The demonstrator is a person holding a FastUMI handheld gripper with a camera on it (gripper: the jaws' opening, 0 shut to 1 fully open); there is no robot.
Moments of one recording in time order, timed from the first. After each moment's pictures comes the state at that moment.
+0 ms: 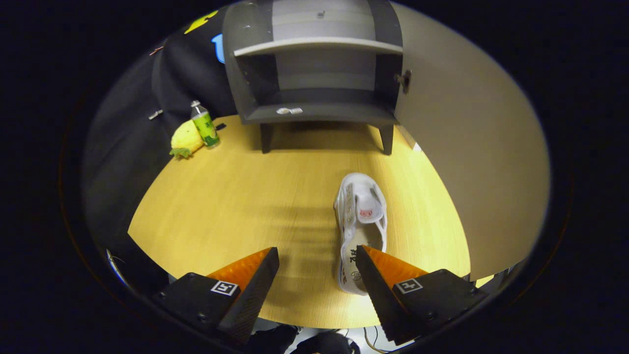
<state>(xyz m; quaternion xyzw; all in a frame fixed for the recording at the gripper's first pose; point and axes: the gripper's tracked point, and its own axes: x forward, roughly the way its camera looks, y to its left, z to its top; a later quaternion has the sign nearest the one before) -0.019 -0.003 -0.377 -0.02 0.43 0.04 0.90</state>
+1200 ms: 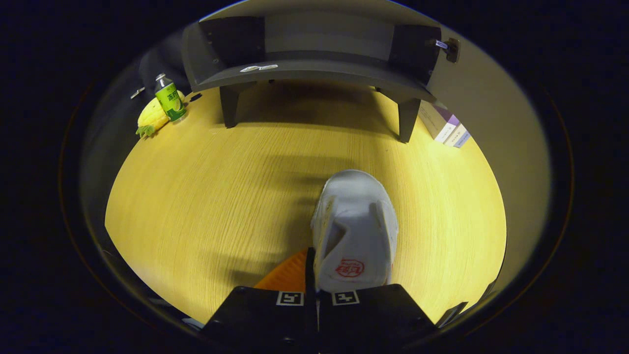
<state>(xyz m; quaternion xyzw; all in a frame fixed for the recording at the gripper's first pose) 0.056 -0.019 -0.447 -0.07 0.49 0.06 0.87</state>
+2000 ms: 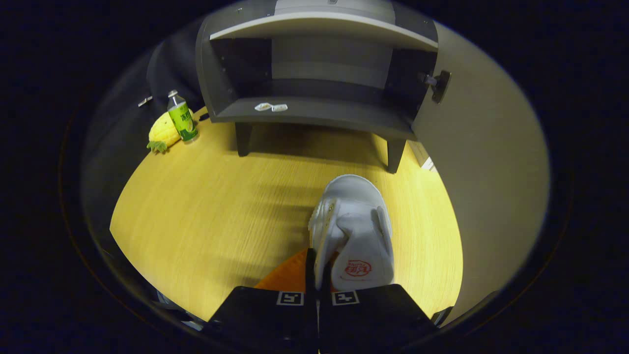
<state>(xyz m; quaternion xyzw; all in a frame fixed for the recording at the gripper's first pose) 0.066 -0.003 -0.371 -0.06 0.42 0.05 0.91</state>
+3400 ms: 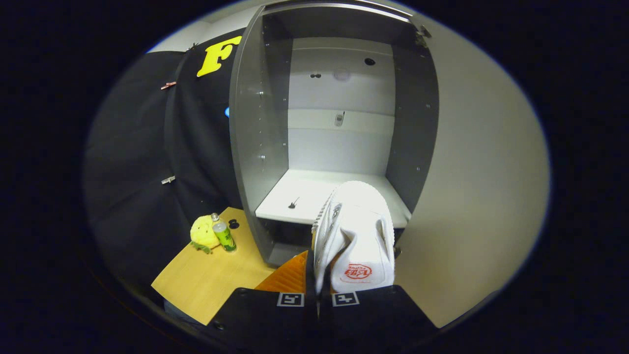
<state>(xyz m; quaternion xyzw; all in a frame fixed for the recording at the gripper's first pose) 0.146 0.066 -0.050 -0.05 0.19 0.08 0.98</state>
